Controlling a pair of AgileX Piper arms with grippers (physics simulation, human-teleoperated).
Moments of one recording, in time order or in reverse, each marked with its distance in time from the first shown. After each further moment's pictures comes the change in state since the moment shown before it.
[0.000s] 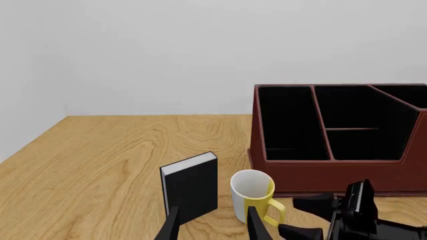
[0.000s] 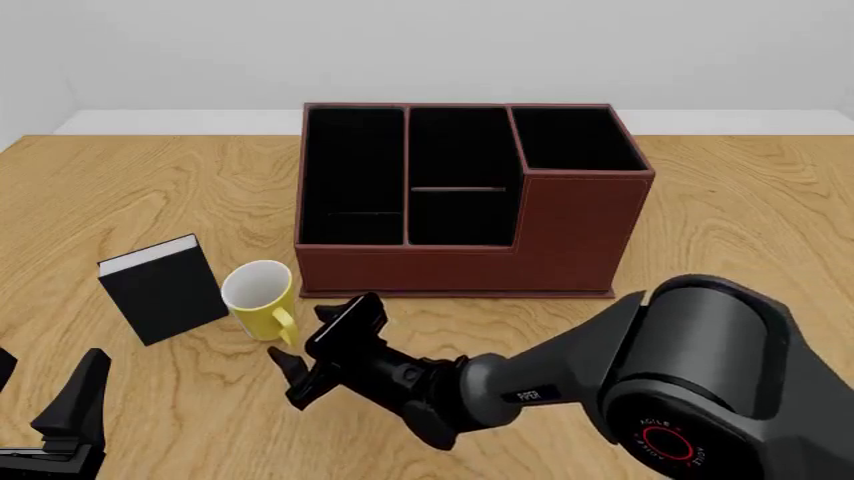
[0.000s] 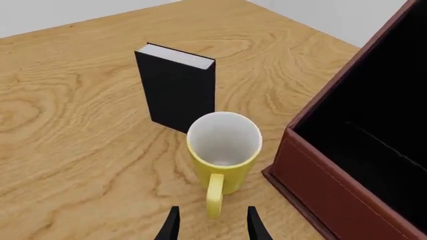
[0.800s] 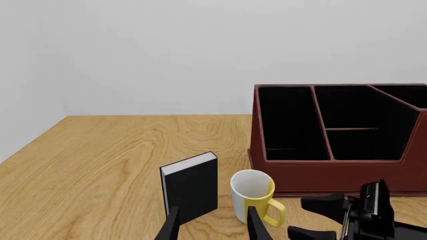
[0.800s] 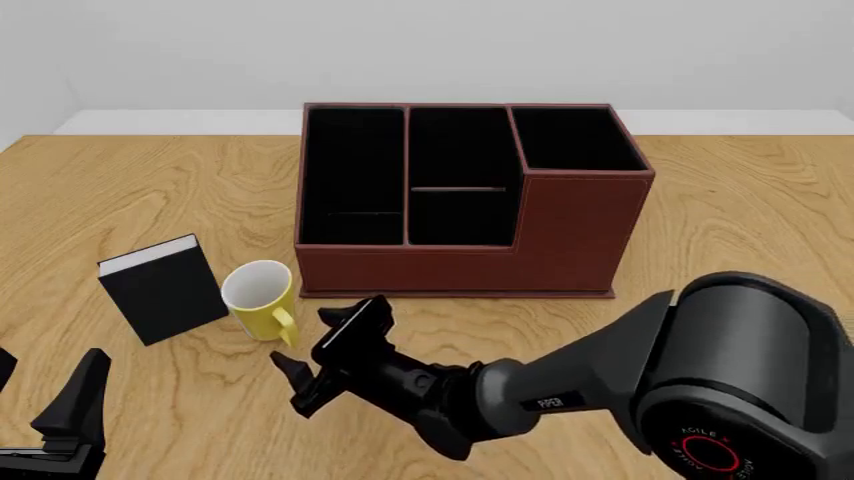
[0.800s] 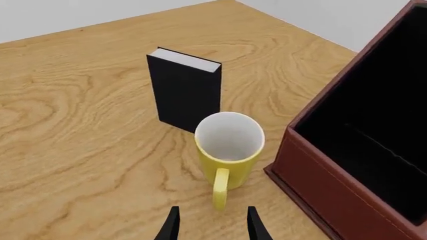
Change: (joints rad) left arm 0.000 0.000 0.000 0.000 0.000; right arm 0.012 -0.064 0.081 -0.032 -0.005
